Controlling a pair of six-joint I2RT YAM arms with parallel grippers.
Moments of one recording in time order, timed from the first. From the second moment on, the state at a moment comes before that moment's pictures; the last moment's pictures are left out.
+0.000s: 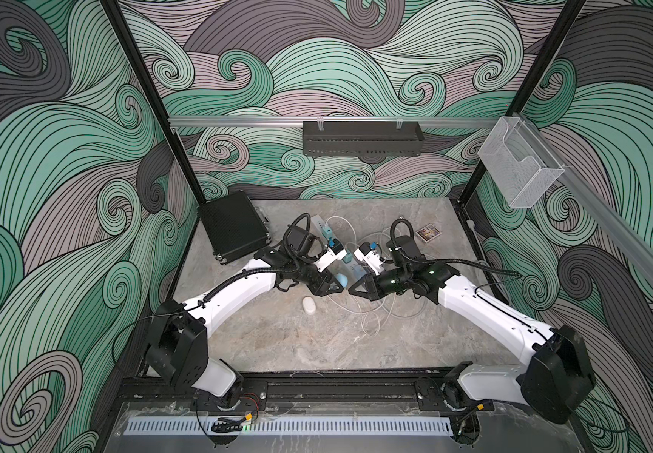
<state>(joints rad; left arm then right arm) -0.60 1.48 1.14 -0.61 0.59 0.15 0.59 1.33 0.97 -0.51 -0.69 0.30</state>
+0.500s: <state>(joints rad) -0.61 1.48 1.14 -0.61 0.59 0.15 0.60 1.34 0.99 -0.50 -0.68 0.35</state>
